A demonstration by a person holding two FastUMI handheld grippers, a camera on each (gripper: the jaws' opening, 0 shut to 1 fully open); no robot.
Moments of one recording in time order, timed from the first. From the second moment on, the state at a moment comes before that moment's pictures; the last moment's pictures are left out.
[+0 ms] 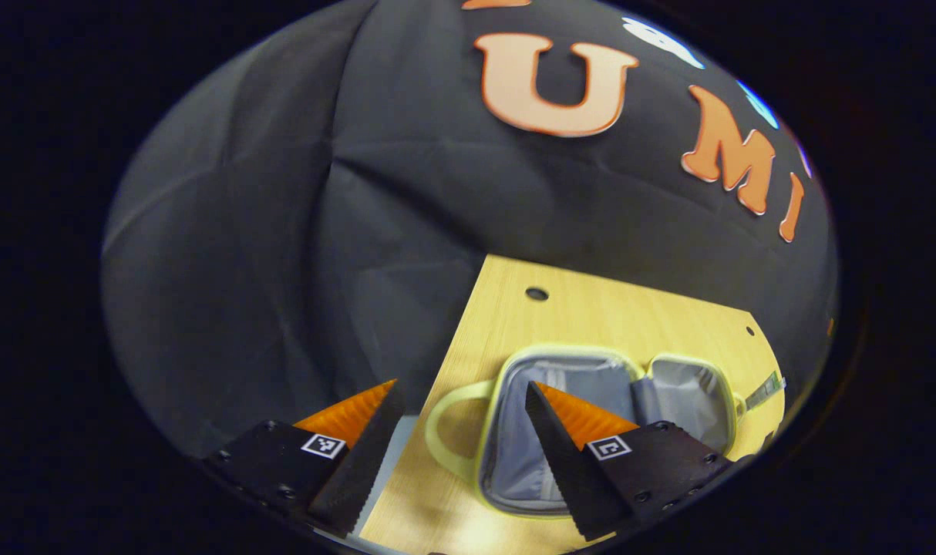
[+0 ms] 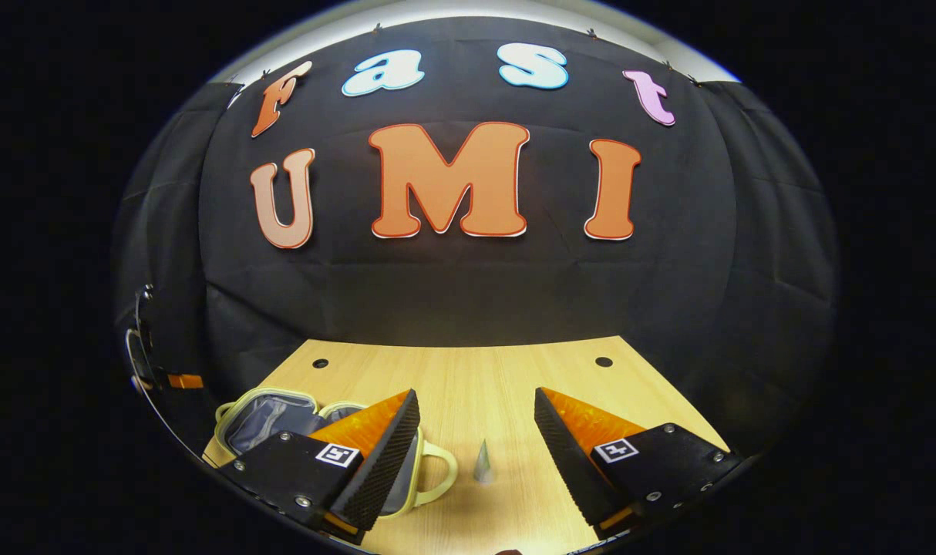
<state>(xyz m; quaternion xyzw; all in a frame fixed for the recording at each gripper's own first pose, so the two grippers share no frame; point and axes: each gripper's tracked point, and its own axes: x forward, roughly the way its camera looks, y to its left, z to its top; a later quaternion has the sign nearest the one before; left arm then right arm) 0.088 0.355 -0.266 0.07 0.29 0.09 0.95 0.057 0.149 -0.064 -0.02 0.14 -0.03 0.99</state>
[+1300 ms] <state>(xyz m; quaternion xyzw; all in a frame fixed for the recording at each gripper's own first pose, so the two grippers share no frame) 0.090 -0.214 -0.355 0.09 0.21 -0.11 0.97 0.047 -0.038 -0.125 -0.05 0.20 0.00 0.98</state>
